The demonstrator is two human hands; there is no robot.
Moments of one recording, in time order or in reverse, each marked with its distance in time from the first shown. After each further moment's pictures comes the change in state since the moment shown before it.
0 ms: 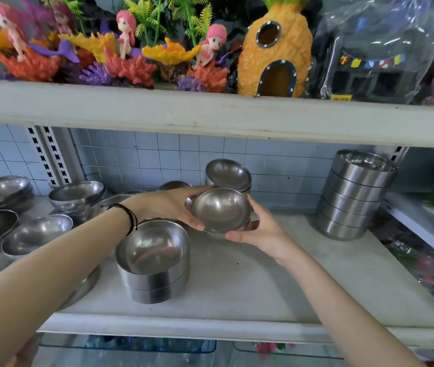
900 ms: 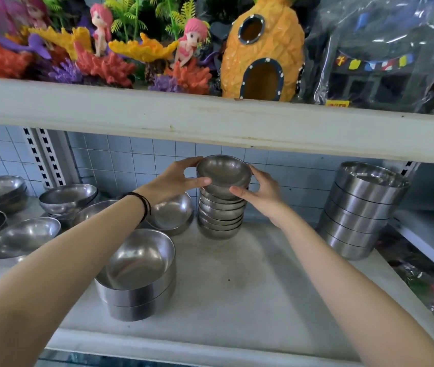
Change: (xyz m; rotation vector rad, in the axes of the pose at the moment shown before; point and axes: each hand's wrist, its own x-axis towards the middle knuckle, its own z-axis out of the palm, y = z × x) left_hand 0.056 0.013 -0.024 0.086 0.575 0.080; right_hand 0.101 0.004 -0.048 -0.318 0.223 -0.024
